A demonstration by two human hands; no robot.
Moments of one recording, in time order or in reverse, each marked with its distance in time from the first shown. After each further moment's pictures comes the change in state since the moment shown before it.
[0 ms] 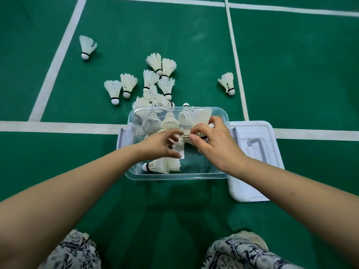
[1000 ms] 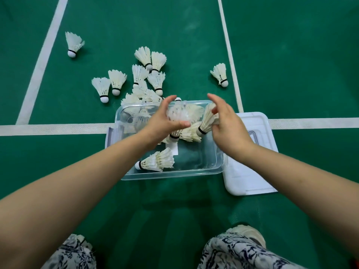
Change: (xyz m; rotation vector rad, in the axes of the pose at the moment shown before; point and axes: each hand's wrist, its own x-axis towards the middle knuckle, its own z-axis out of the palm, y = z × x) left_hand 0.018 0.051 0.007 -0.468 0.292 0.006; right_hand 0.009 0.028 -0.020 0.033 0.202 0.032
